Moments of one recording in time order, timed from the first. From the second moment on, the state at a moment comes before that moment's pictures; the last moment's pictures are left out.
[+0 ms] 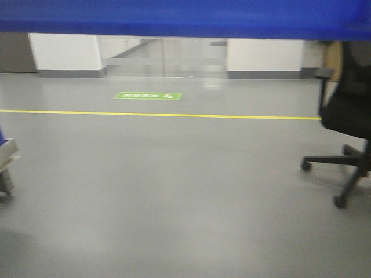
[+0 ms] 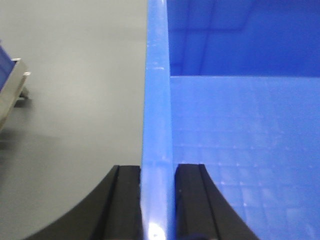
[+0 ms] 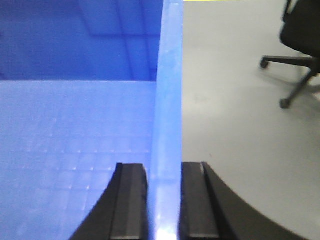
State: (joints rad) left arm -0.77 1.30 -1.62 0.76 1.18 -0.79; right arm 0.98 1.24 -1.50 -0.62 1.09 0.84
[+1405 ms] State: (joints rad) left arm -0.77 1.30 -1.62 0.77 1.17 -0.79; right arm 0.98 1.24 -1.50 -0.63 1.09 0.84
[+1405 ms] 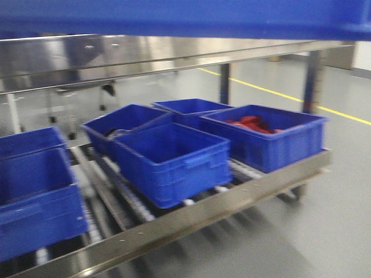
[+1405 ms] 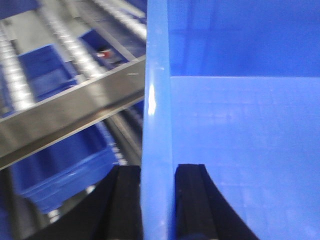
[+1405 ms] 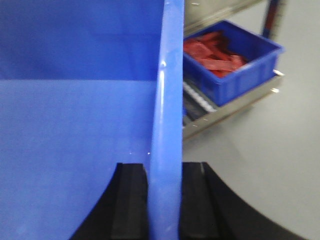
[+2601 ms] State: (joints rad) left arm -0.77 1.30 -1.62 0.76 1.18 -0.79; right arm 0.98 1.24 -1.50 -0.62 1.09 0.84
